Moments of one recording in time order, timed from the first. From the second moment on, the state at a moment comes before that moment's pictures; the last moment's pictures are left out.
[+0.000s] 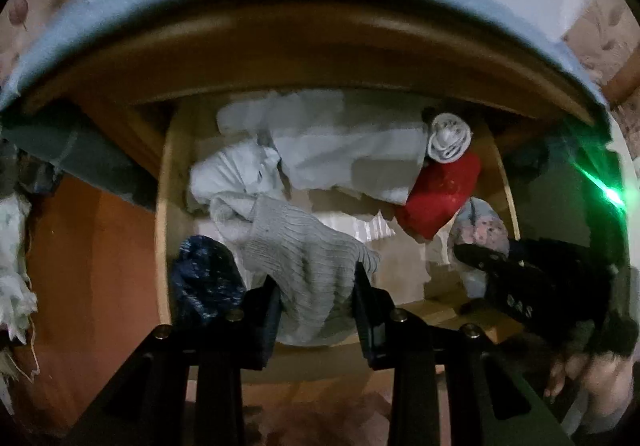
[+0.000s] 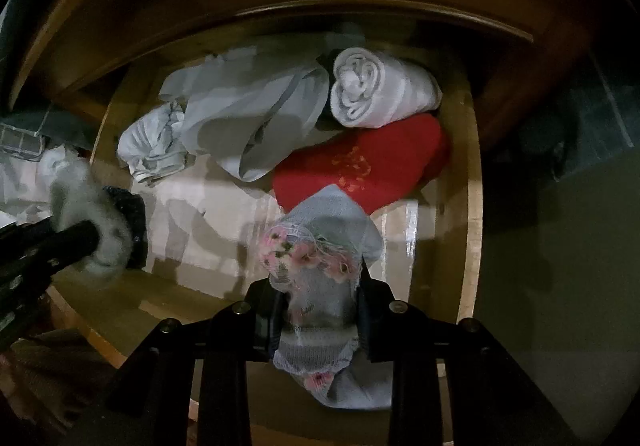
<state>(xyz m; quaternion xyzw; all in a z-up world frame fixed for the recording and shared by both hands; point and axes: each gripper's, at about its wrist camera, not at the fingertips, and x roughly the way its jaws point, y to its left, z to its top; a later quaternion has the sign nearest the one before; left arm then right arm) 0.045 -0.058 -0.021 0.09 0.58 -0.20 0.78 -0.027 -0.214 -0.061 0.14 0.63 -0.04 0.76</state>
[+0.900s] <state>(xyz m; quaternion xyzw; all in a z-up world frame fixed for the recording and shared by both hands) 0.050 -0.026 0.243 0.07 0.37 -0.26 0.89 -0.027 -0.214 -0.065 0.17 0.64 -0.04 0.75</state>
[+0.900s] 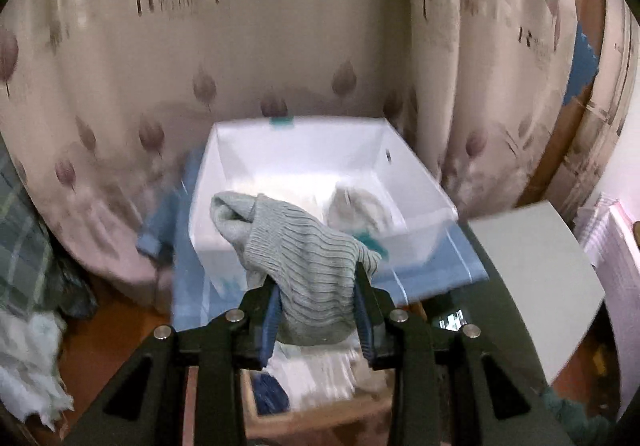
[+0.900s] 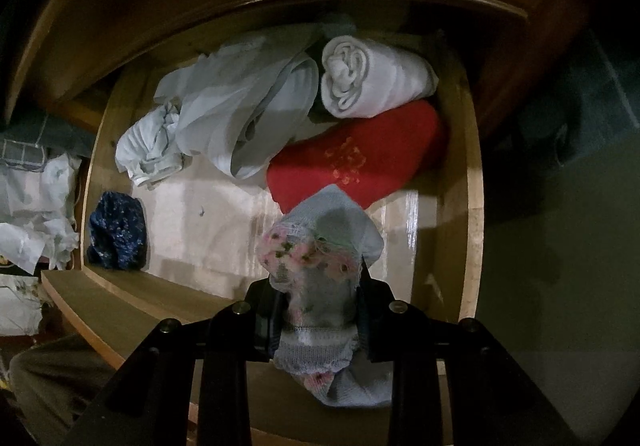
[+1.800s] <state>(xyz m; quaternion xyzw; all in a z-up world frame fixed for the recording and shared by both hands) 0.193 -0.052 0.167 0.08 0.46 -0.18 0.86 -0.026 -0.220 -0.060 0.19 0.64 -0.03 0.74</state>
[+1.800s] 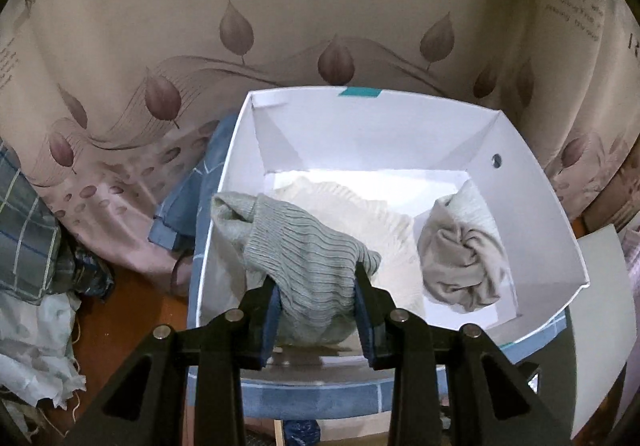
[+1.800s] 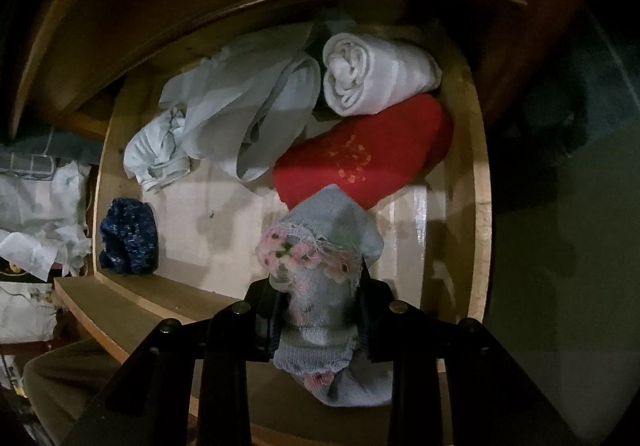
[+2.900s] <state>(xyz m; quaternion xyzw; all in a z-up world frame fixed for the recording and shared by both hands) 0.077 -0.008 0.170 0.09 0.39 -0.16 0.90 -0.025 -0.213 -0.046 0.16 0.61 -0.04 0.77</state>
